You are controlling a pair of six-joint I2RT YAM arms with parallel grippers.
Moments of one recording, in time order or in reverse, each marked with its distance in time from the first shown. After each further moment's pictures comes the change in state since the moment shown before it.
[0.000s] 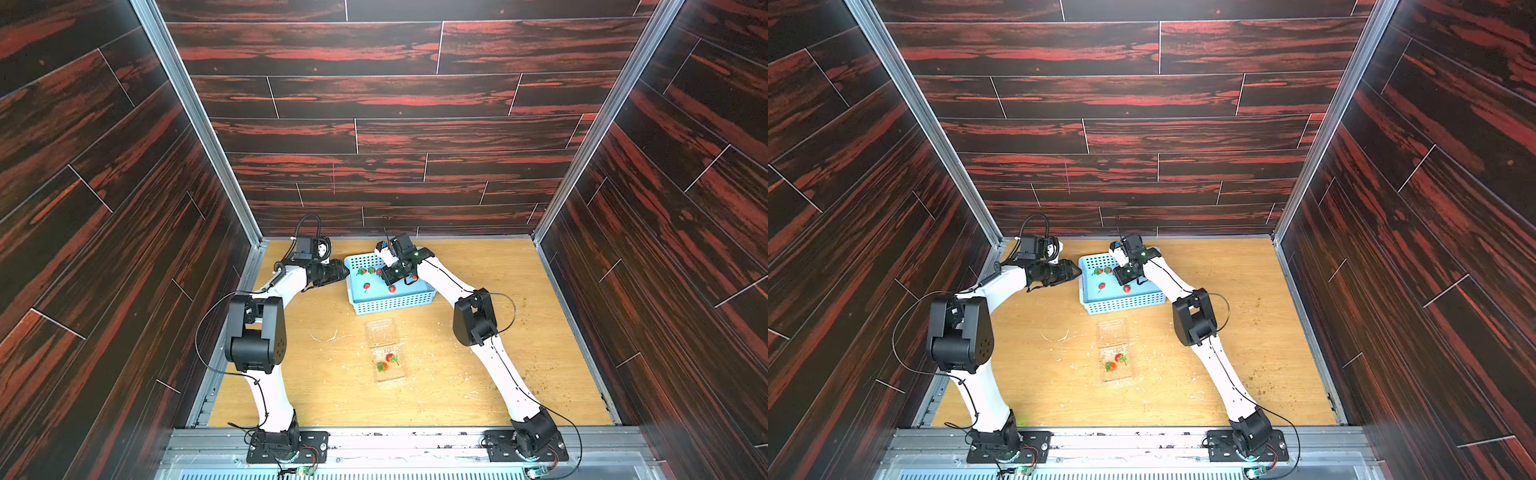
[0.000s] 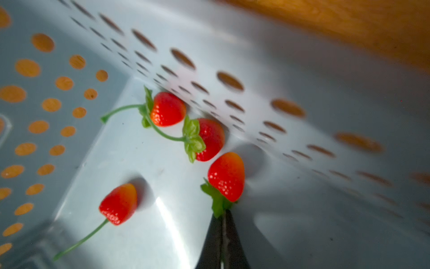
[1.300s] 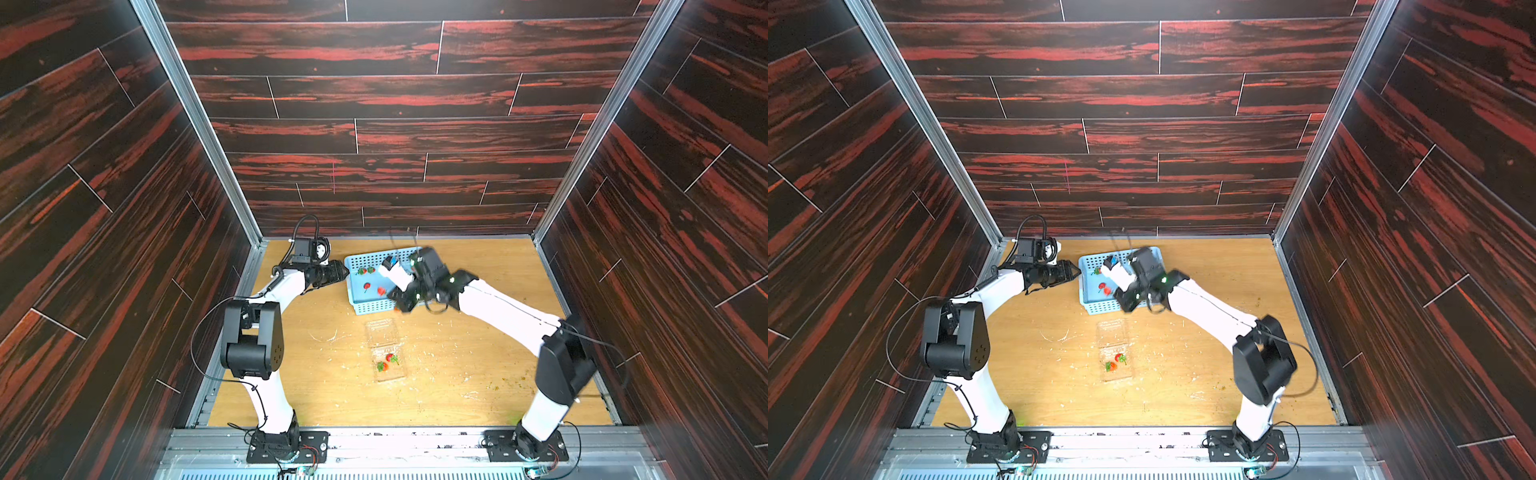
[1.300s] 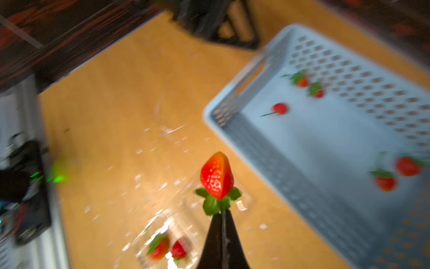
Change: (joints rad) left arm -0.002 -0.059 -0.064 0.049 0.003 -0.019; right arm 0.197 -1.020 -1.135 0.256 -0.093 -0.051
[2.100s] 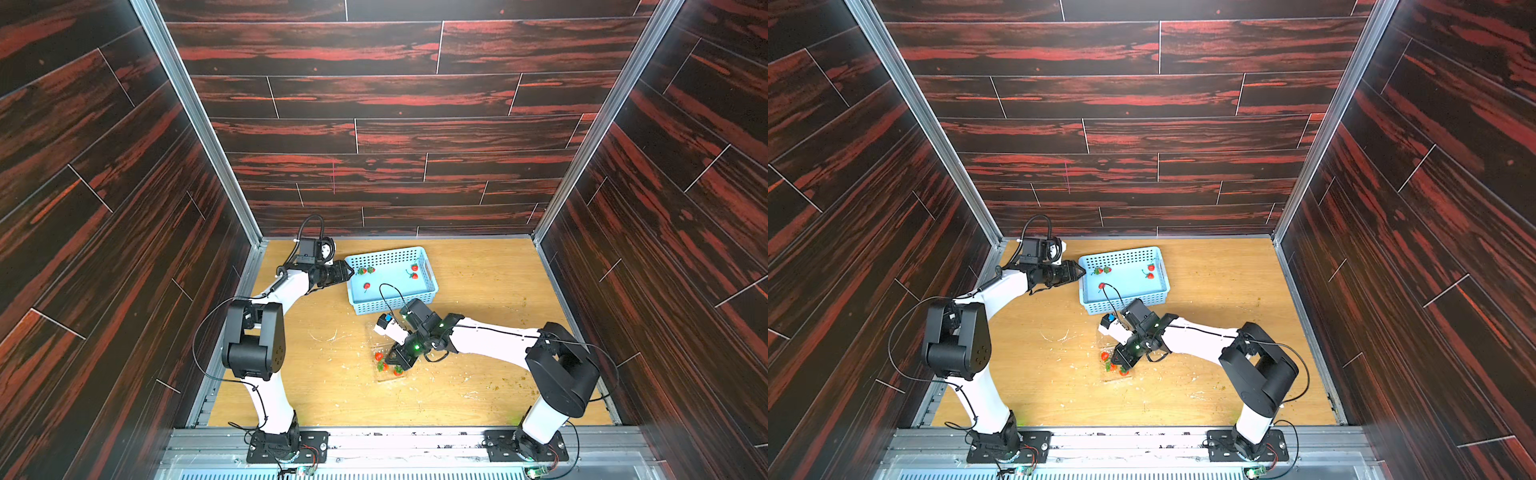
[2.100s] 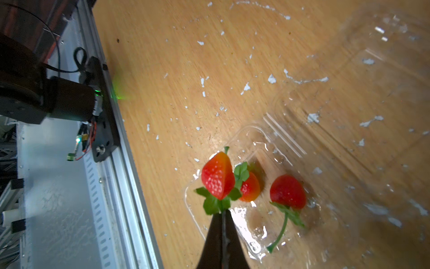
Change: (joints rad) left arm -0.032 -0.001 -0.003 0.018 0.005 -0.010; right arm 0.122 0.010 -0.381 0.164 -0.169 0.166
